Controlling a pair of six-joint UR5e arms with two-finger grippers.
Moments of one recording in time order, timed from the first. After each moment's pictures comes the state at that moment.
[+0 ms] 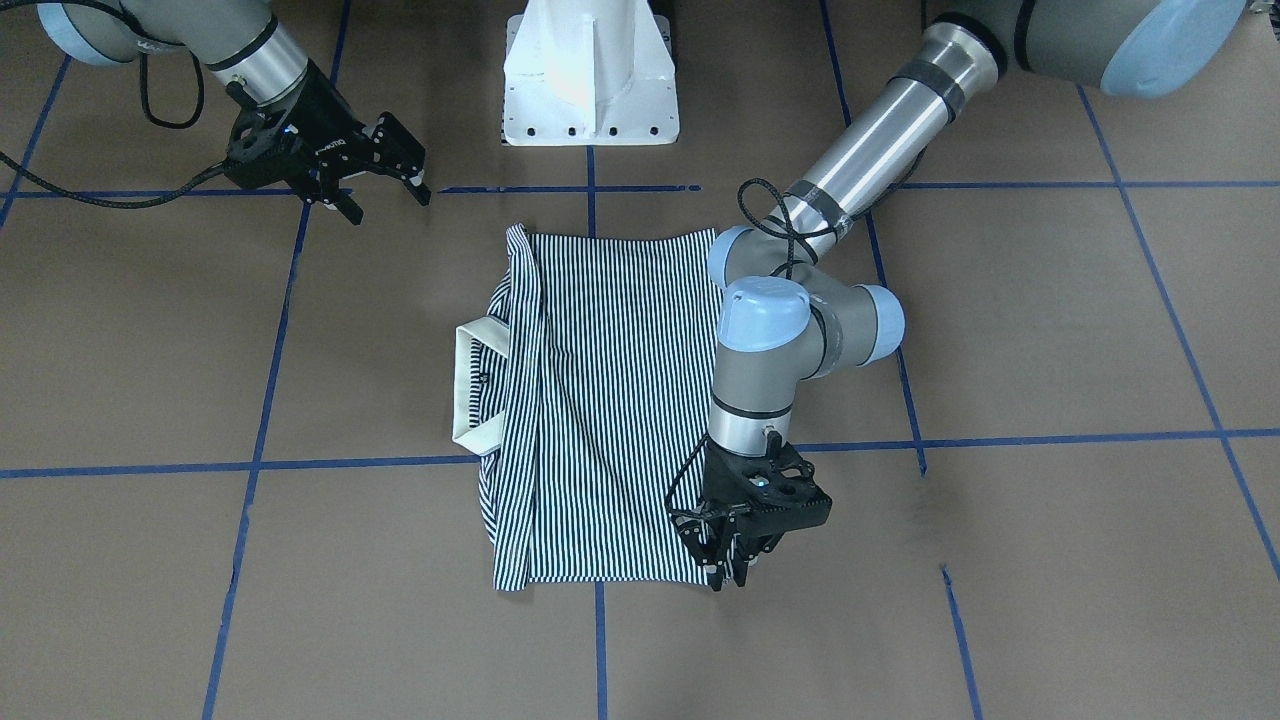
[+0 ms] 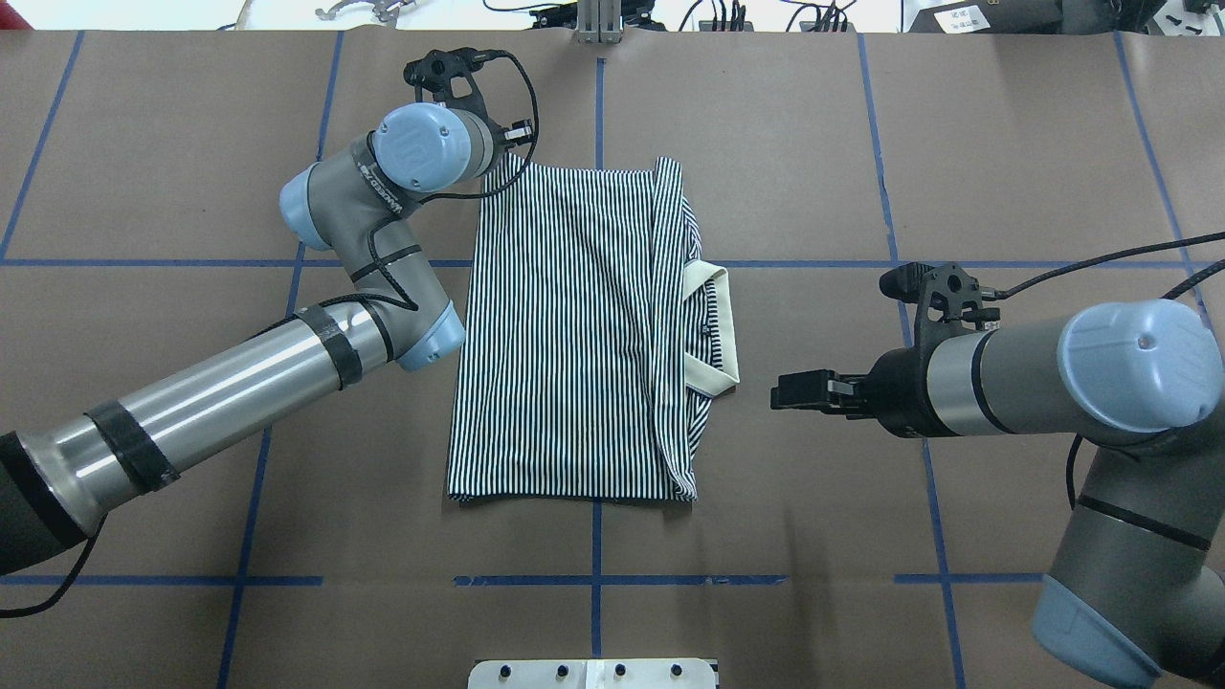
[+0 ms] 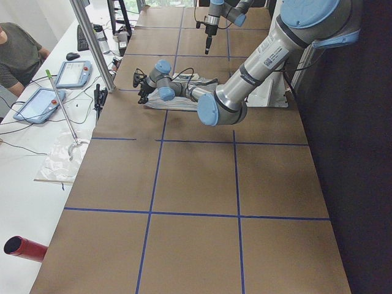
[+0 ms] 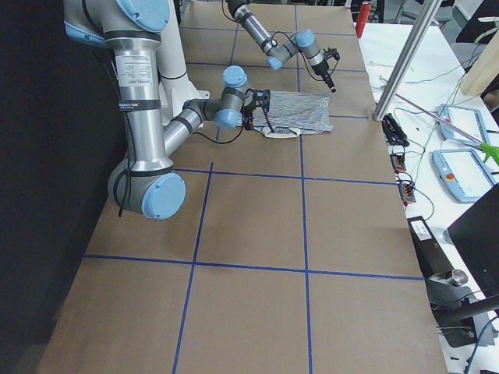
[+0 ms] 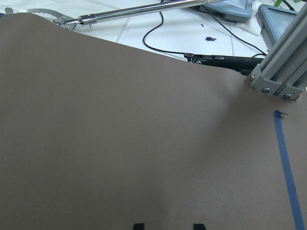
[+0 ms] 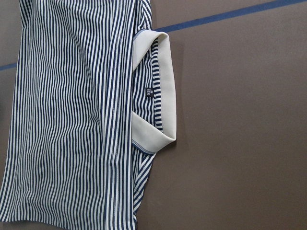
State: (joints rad) left arm -0.76 -2.48 -0.95 -2.35 -1.62 -1.30; right arm 0.53 -1.41 2.05 -1.11 1.85 1.37
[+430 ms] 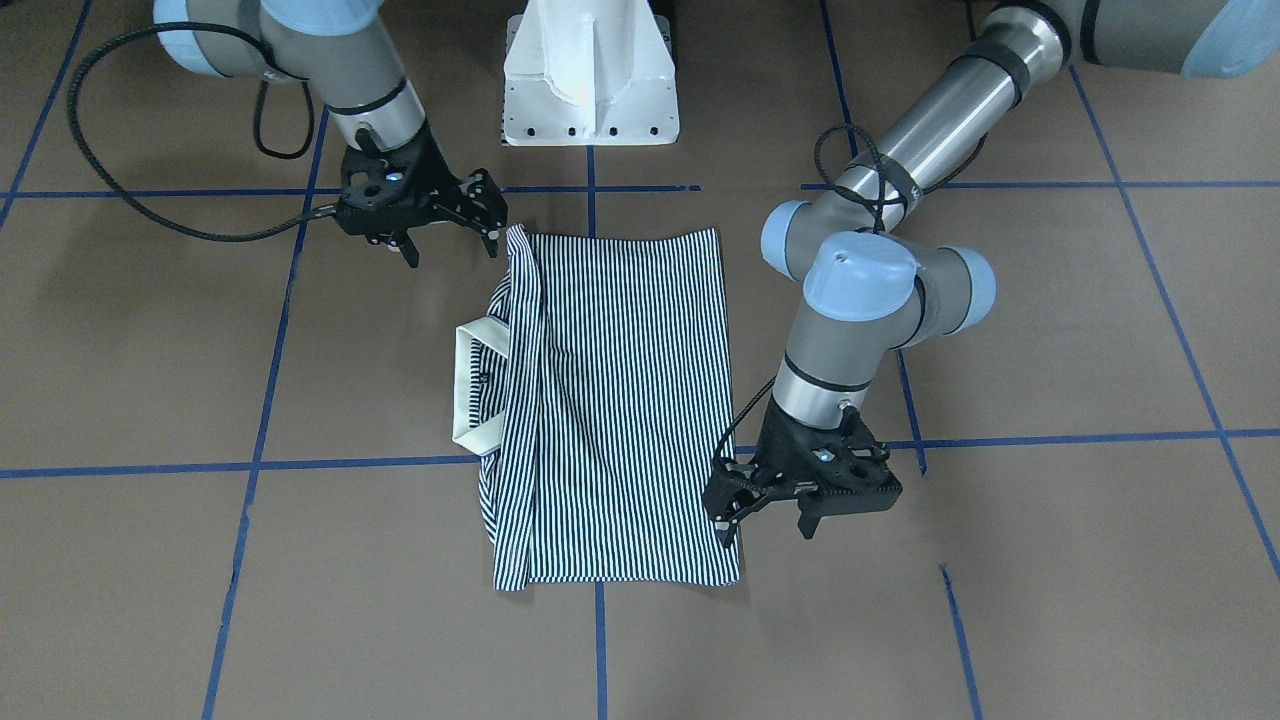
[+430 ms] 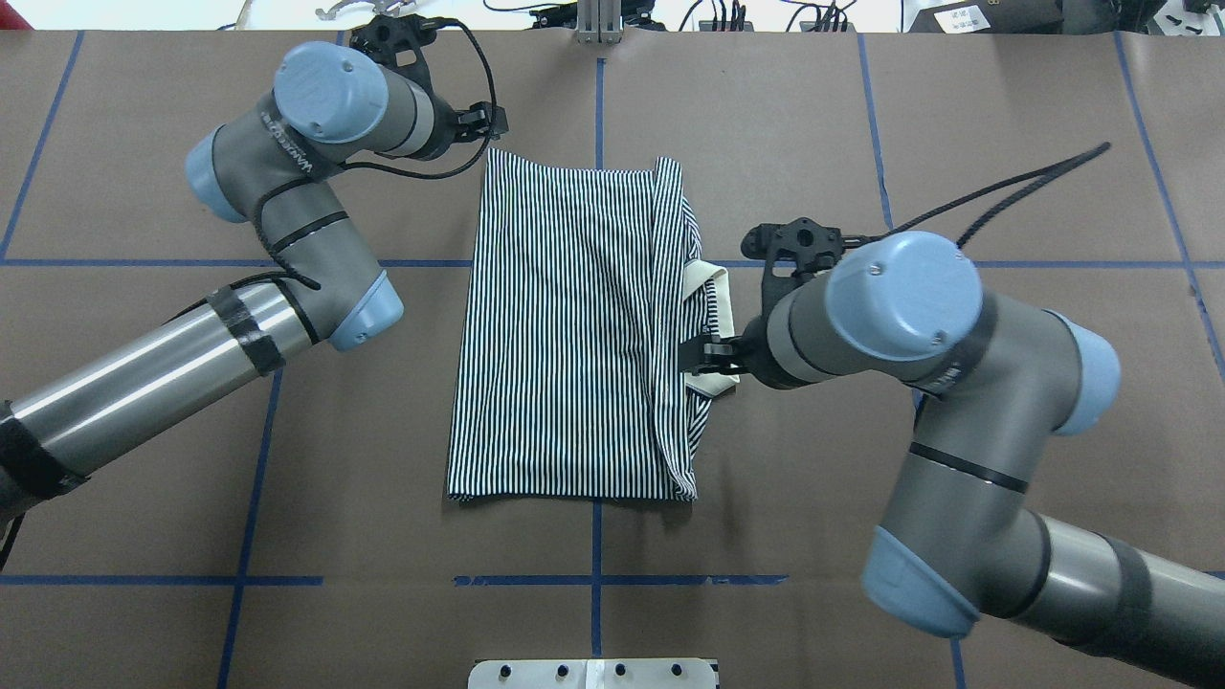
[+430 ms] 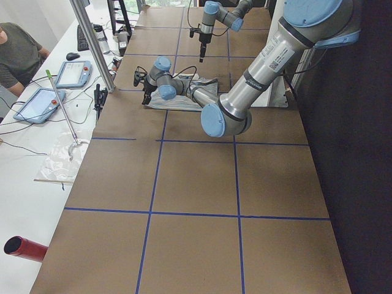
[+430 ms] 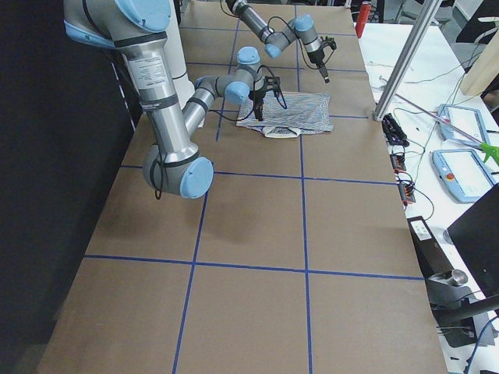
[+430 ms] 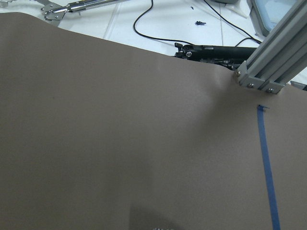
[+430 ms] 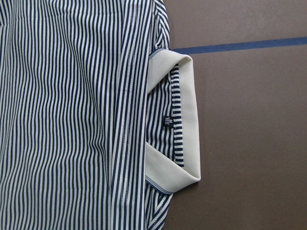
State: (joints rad) left arm -0.79 -2.31 -1.23 -2.24 -1.71 -1.25; right arm 0.51 -1.08 1.93 -1.55 1.79 1.21
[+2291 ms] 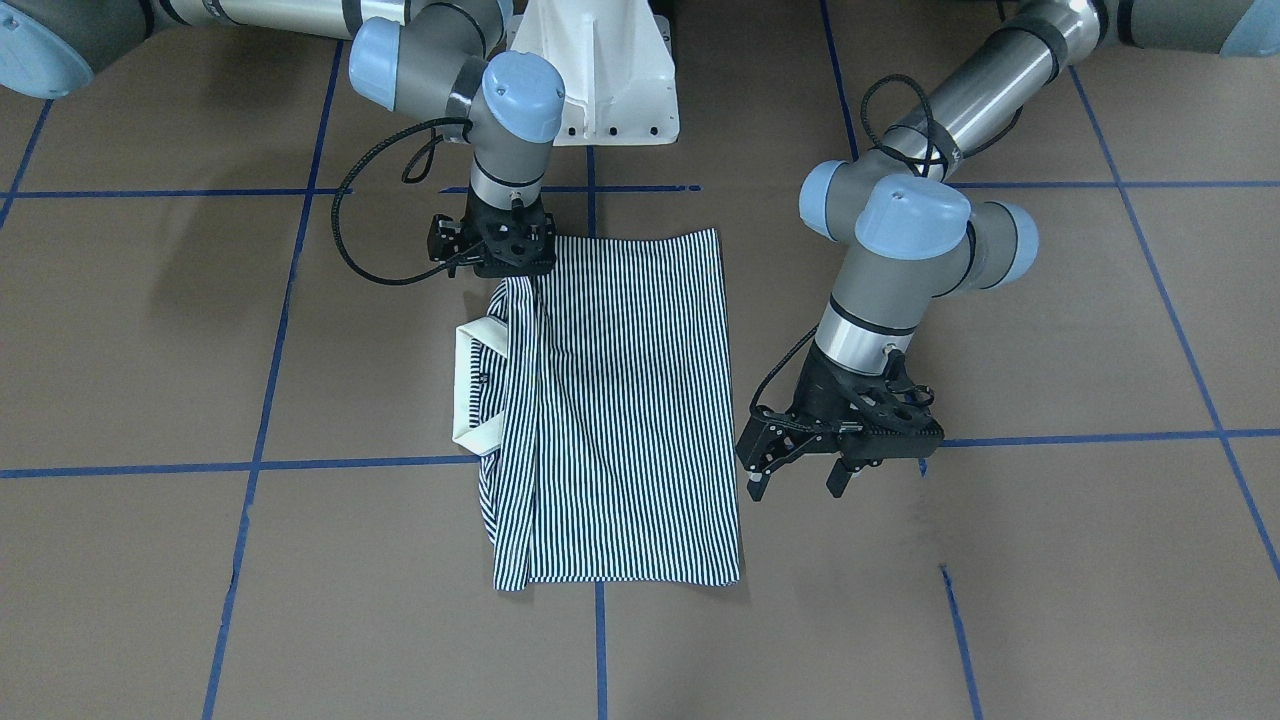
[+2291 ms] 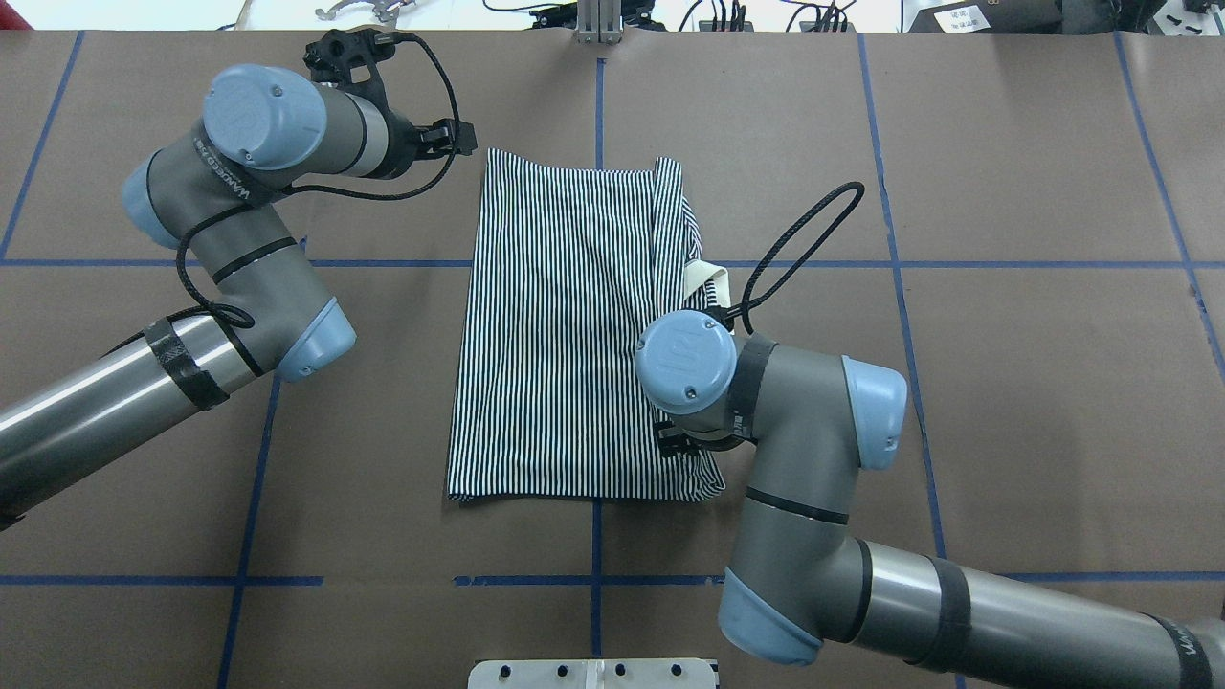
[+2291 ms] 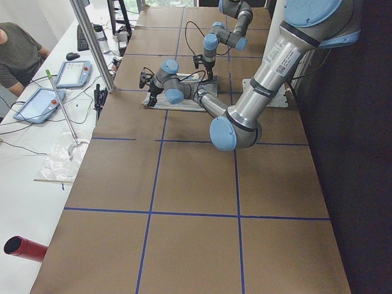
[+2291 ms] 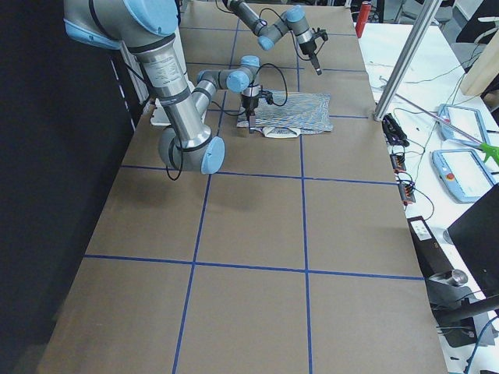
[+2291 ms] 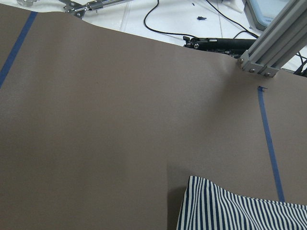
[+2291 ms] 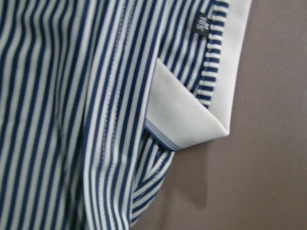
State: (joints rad) left arm -0.79 -2.22 -1.36 -2.23 -1.71 -1.25; right arm 0.40 -0.98 1.74 -1.88 1.73 1.01
